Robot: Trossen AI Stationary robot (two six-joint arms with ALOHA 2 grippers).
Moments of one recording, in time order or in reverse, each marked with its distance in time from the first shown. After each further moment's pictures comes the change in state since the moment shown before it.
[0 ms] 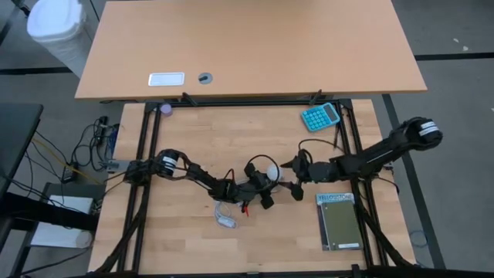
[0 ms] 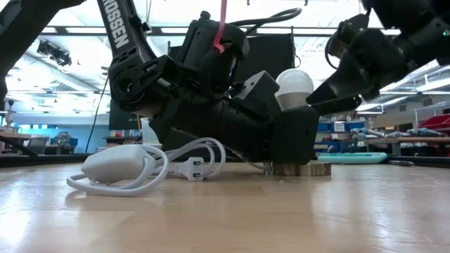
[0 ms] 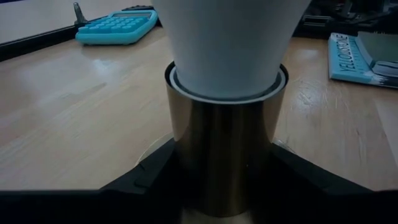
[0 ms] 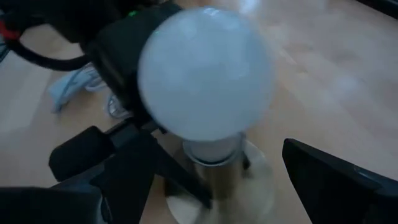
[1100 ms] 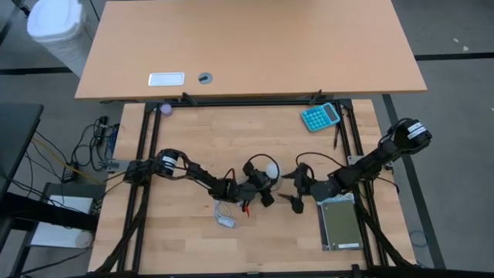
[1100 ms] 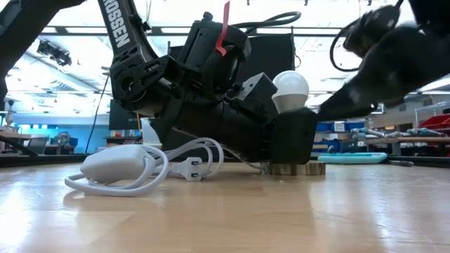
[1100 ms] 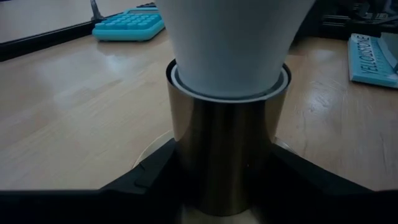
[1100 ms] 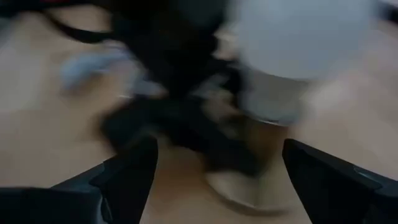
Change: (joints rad) left arm 0.006 0.000 0.000 -0.032 -0.042 -0.033; right arm 0.215 0.168 0.003 0.134 0.221 0.056
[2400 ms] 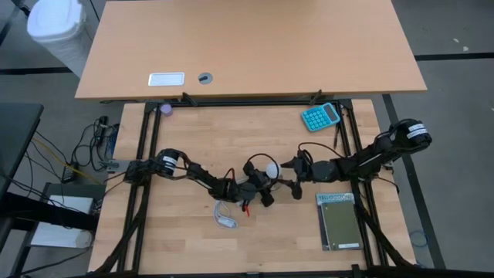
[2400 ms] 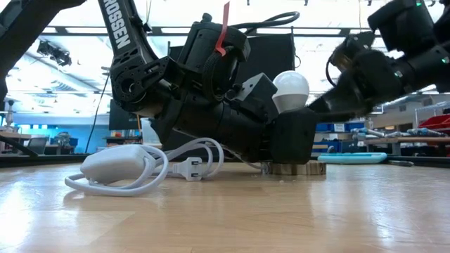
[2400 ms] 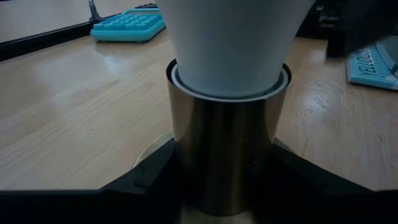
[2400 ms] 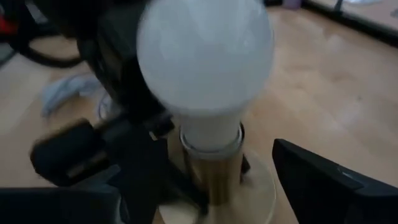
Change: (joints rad) left arm -0.002 0.002 -0.001 0.019 0.012 0.006; right arm -0.262 0.002 -0.139 0.325 -0.246 -0.180
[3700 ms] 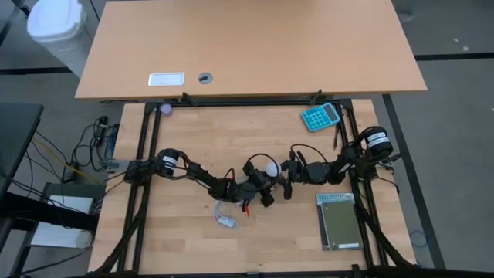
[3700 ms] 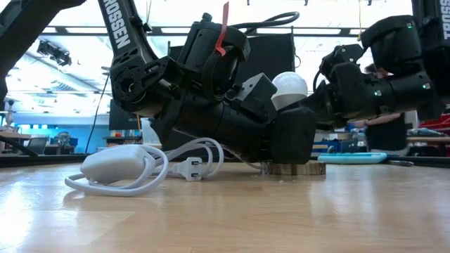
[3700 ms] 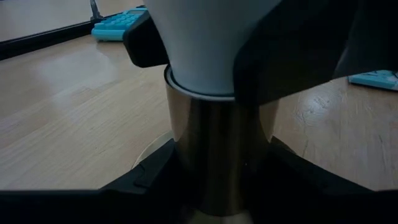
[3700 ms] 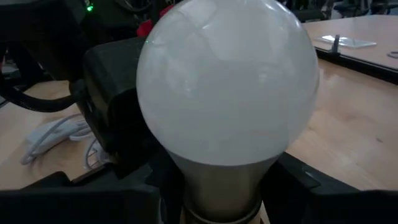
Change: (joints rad) left arm 0.006 0.000 0.000 0.000 -0.006 -0.004; right arm -0.028 0.426 0.037 0.606 -0.003 -0.067
